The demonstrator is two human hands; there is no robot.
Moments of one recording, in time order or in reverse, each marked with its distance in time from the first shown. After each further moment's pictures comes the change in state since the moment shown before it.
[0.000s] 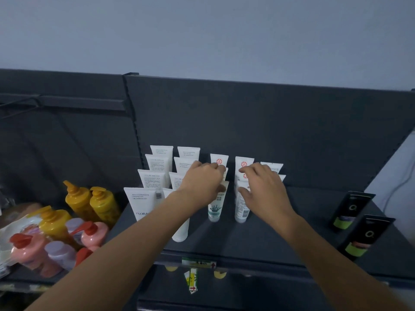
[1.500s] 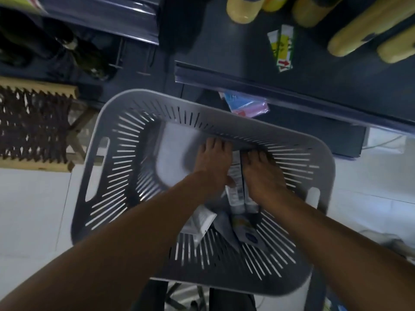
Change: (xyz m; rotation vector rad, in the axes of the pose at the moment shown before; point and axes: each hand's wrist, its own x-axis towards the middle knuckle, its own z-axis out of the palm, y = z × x) left_hand -0.461 0.049 0.526 -0.487 -0.845 -0.277; right_hand -0.399 -0.185 0.485 -0.233 -1.172 -0.070
